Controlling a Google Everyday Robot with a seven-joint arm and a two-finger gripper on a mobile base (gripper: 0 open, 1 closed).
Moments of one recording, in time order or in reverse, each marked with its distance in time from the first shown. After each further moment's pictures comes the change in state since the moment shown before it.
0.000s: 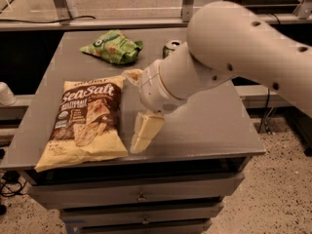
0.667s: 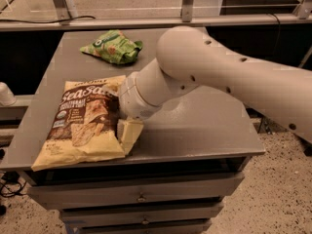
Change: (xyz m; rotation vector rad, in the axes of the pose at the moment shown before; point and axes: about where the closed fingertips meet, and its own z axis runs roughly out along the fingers) arm -0.006 -0.007 0.069 -0.050 -0.051 -0.064
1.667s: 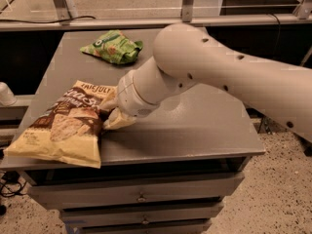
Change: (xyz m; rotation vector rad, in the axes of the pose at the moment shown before) arm -0.005 -0.004 0.000 0.001 -0.004 0.004
